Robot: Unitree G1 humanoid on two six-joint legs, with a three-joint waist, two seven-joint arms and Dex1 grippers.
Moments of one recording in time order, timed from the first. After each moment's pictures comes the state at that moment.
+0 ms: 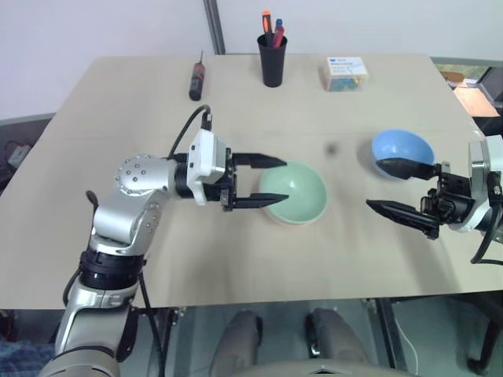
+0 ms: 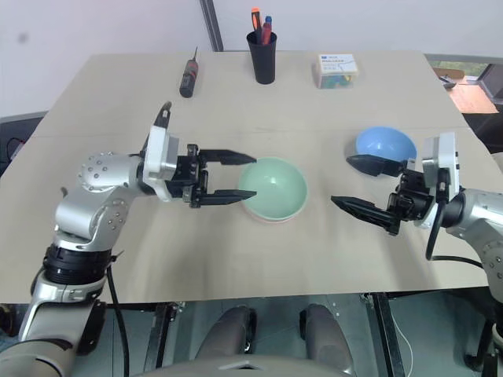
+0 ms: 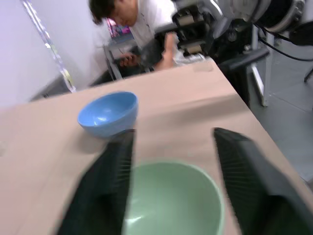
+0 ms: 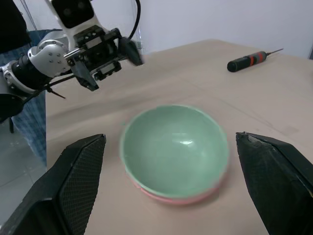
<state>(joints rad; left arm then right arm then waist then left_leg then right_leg) -0.55 0.61 -0.04 -0.20 -0.52 0.21 -1.24 -0.15 -0.80 -0.36 -0.46 0.88 0.62 1.01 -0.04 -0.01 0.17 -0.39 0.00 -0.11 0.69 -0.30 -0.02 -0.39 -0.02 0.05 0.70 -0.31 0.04</state>
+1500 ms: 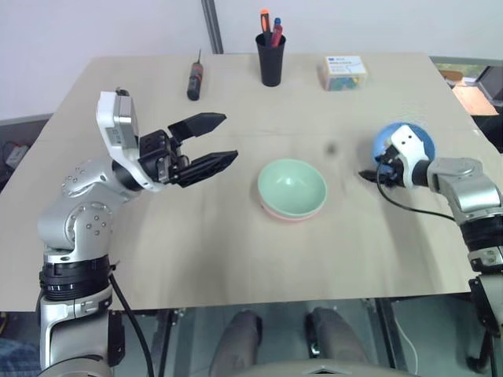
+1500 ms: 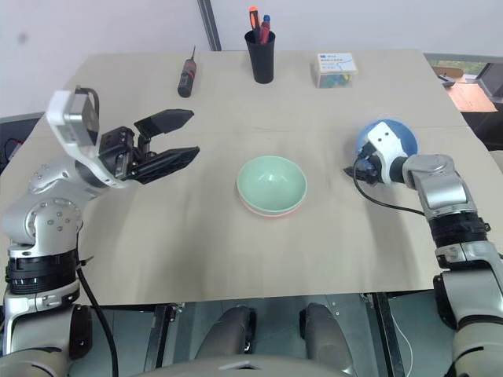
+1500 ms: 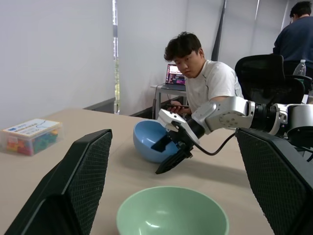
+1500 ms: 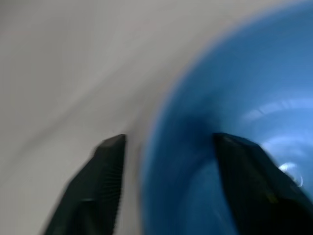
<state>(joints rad) -0.46 0.67 0.27 -0.20 -0.87 0.49 -1.10 -0.73 -0.68 0.14 0.45 0.13 0.48 0.84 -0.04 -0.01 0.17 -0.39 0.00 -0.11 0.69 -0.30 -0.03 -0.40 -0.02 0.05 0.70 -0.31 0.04</state>
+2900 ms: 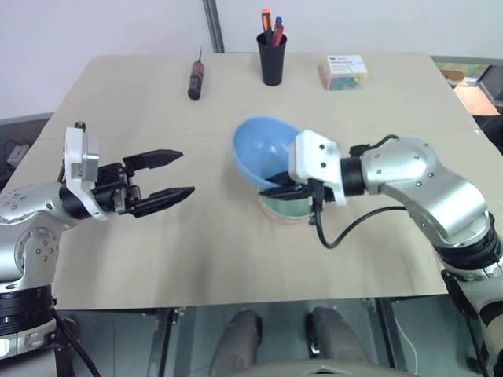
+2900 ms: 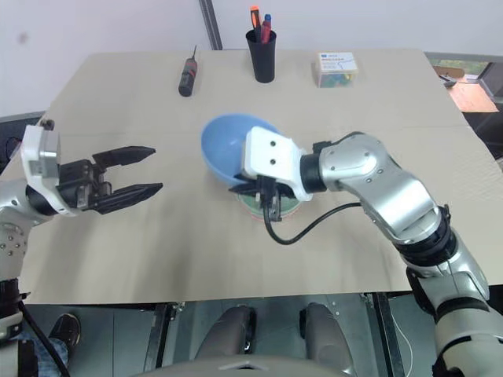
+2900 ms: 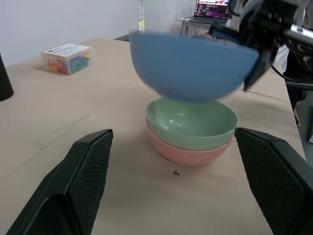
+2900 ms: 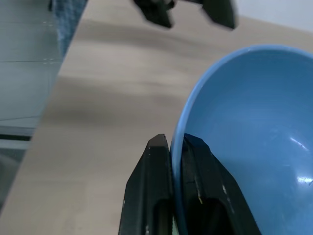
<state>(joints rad) -0.23 0.89 0.40 -0.10 -0.75 0.41 -1.29 -0.84 -0.57 0.39 -0.51 0.35 0.82 0.96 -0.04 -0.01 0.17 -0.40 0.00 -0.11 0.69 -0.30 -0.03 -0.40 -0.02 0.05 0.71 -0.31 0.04</state>
